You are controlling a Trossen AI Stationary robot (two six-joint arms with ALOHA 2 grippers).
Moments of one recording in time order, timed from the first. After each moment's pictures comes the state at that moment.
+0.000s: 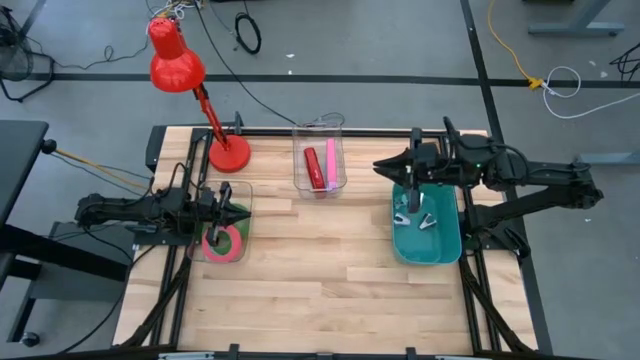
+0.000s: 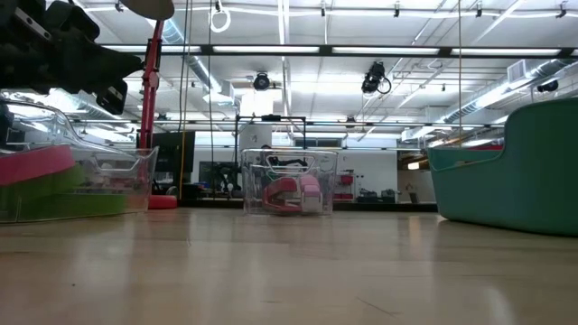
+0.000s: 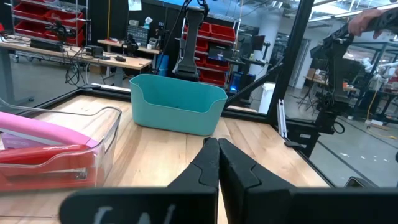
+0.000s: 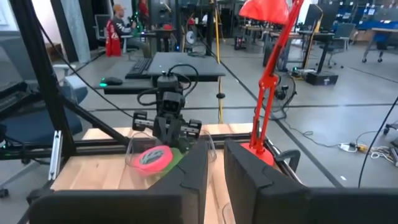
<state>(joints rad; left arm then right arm) -0.05 0.01 0.01 0.07 -0.02 -0.20 0.01 0.99 1.14 -0.25 0.12 -0.03</state>
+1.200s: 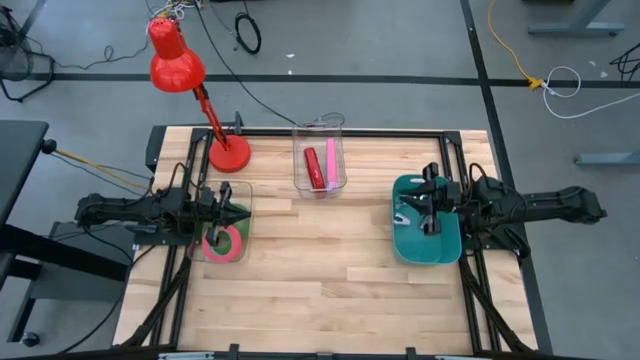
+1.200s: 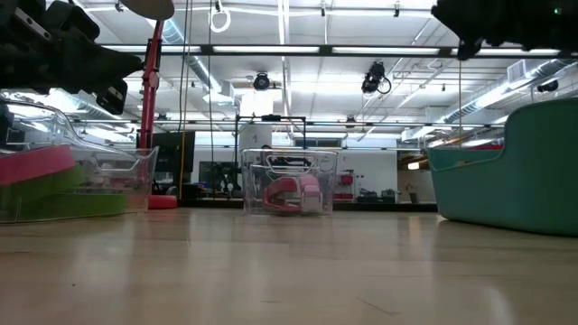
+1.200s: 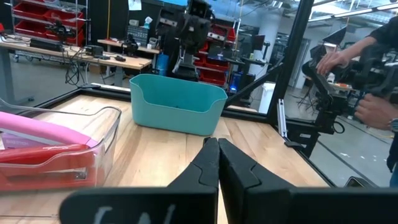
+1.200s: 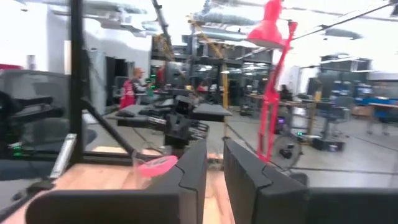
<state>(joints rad) -0.05 0.01 0.01 0.07 -0.02 -0.20 0.01 0.43 0.23 0.42 0.03 -0.12</state>
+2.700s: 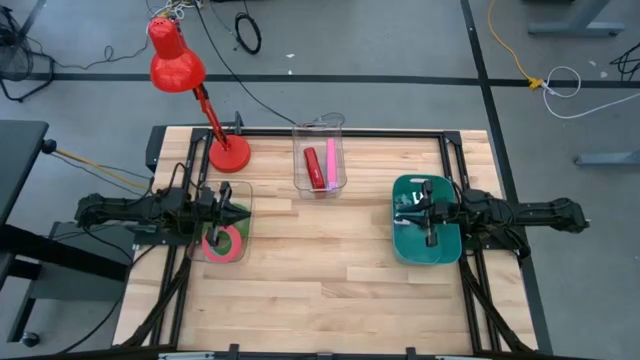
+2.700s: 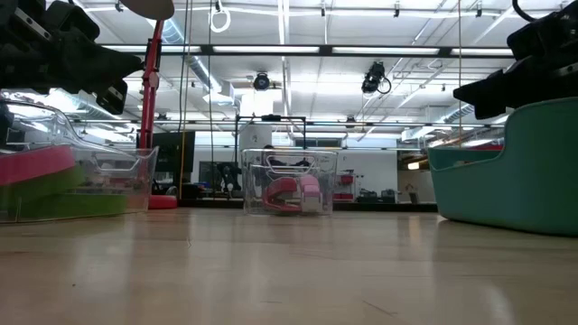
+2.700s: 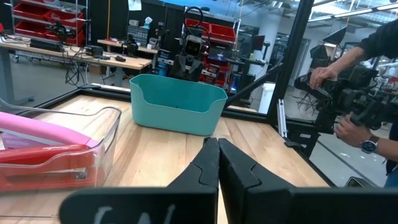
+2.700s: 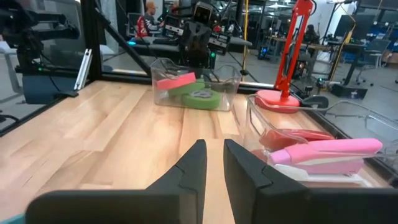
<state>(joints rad) -0.05 0.01 0.01 0.07 -0.02 -0.20 0.01 0.10 0.02 0.02 0.00 -0.11</state>
